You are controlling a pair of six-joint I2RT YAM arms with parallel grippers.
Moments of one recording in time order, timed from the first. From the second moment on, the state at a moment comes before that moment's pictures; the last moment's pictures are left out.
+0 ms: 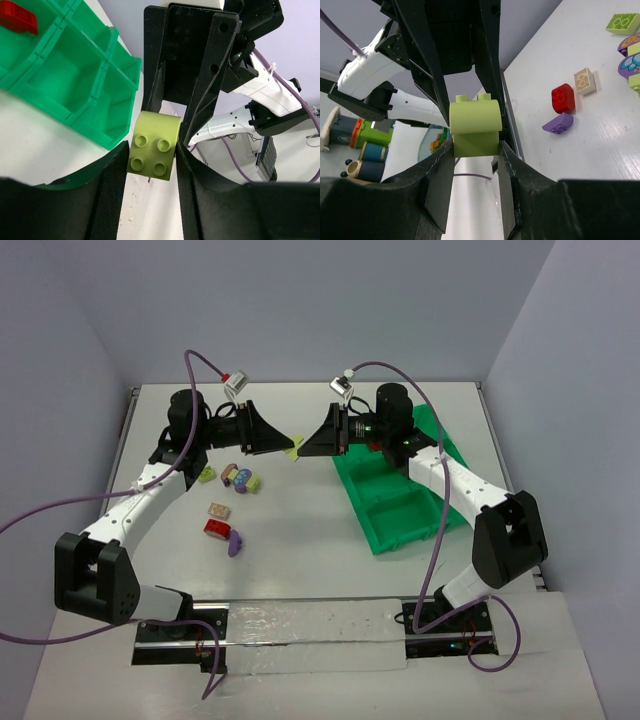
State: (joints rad) left arm -0.31 1.38 1.06 0.17 1.01 -0.87; right arm 0.46 1.54 1.16 0.26 -1.05 0.86
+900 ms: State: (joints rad) left arm -0.23 1.33 1.00 0.18 0.96 -0.92; right arm 0.43 1.49 1.06 0.05 -0.91 0.74
